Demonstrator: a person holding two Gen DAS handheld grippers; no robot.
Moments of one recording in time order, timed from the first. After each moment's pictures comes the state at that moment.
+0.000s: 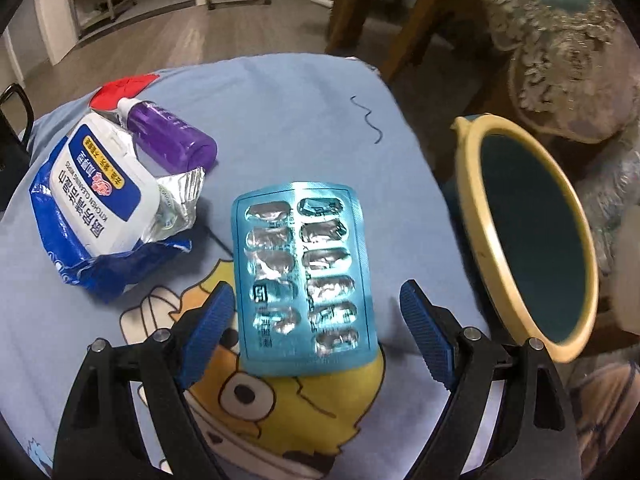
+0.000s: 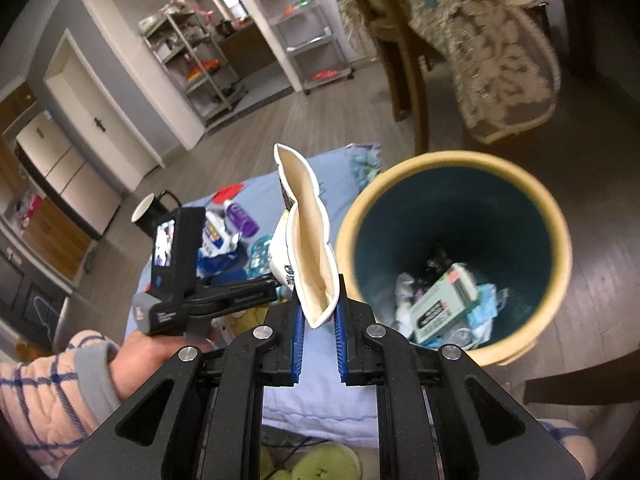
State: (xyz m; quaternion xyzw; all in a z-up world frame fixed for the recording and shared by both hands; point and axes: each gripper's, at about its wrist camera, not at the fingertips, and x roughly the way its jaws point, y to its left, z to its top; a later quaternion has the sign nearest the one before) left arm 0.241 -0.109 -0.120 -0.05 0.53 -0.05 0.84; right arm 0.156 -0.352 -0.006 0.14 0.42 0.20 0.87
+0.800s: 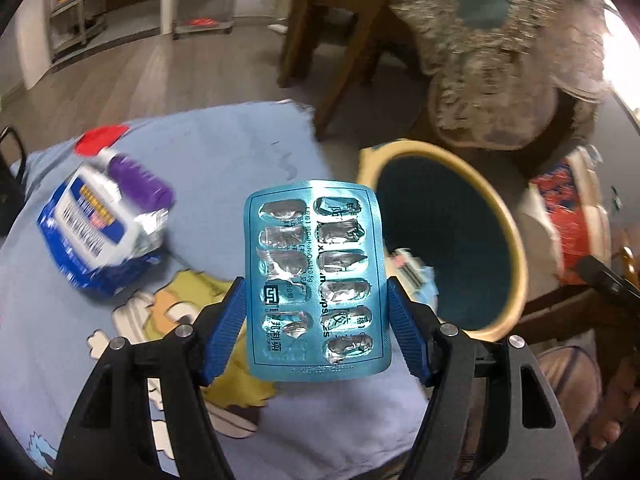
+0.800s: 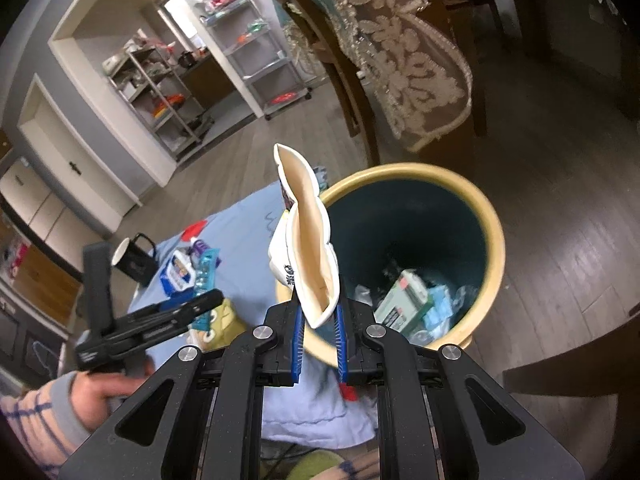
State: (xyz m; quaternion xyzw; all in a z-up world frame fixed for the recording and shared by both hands) left arm 0.207 -0.143 -0.052 -0.06 0.49 -0.13 0.86; right arm 0.157 -0.414 -0.005 0.18 0.41 0.13 0.88
